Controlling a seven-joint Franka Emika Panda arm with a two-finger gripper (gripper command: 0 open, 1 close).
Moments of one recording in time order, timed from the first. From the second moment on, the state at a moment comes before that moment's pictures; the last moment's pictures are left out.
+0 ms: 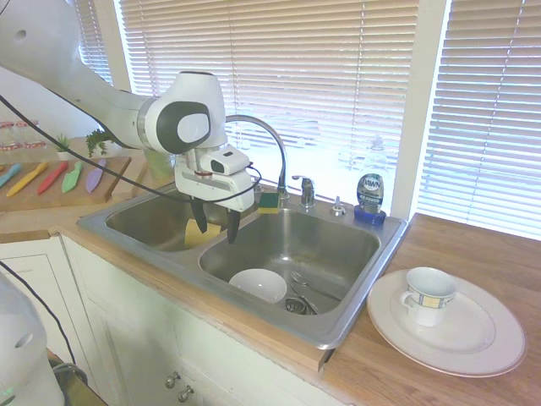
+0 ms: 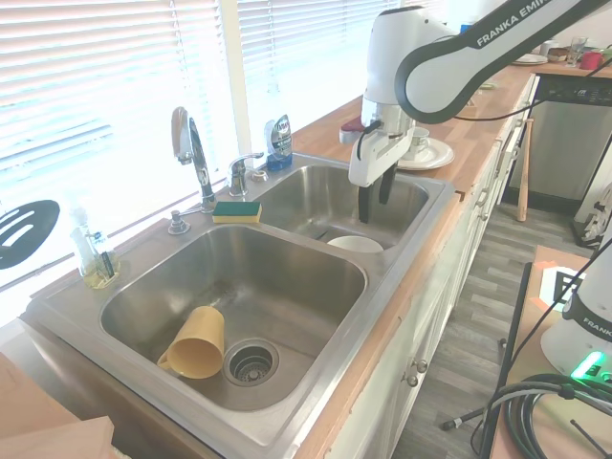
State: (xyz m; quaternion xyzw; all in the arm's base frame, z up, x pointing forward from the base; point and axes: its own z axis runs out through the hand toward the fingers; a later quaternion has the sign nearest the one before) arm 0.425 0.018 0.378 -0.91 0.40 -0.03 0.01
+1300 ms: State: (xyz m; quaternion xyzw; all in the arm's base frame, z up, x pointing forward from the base) arm 0.530 0.002 0.375 -0.90 0.44 -0.07 -0.02
